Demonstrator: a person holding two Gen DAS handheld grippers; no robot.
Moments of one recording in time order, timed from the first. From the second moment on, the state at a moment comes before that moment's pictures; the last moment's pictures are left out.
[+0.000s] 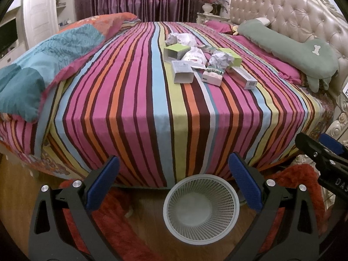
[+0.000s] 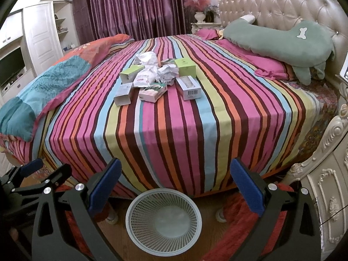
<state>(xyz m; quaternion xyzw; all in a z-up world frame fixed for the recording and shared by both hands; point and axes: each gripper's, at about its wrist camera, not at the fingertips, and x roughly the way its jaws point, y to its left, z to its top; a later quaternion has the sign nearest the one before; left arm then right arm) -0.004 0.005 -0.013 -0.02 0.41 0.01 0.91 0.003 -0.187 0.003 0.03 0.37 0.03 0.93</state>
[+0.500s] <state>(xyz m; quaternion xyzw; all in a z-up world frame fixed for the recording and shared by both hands) 0.024 0.019 -0.044 -0.04 0.44 0.03 0.90 0.026 -0.184 -0.017 0.01 0.38 0.03 0.92</state>
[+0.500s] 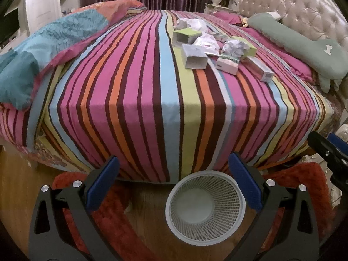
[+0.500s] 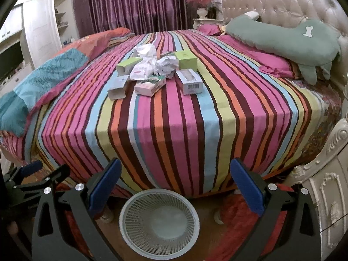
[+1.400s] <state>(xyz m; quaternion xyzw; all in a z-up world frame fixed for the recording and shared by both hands) 0.192 0.013 -0.035 -0.07 0.42 0.04 0.90 0.172 -0.212 -0.020 0.01 0.38 0.03 0.92</state>
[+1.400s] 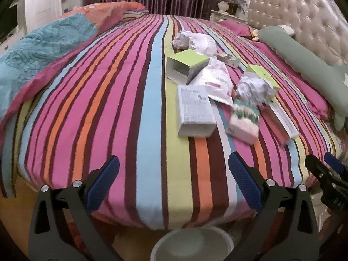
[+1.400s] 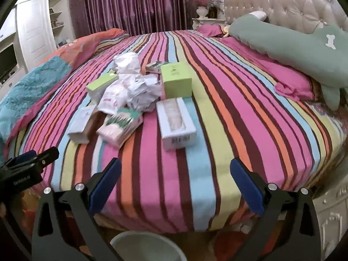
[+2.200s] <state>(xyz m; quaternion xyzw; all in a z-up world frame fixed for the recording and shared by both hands) 0.302 0.011 -0.068 -0.07 0.46 0.04 0.88 0.261 -0.215 -0.049 -0.03 0.41 0.08 0.91</state>
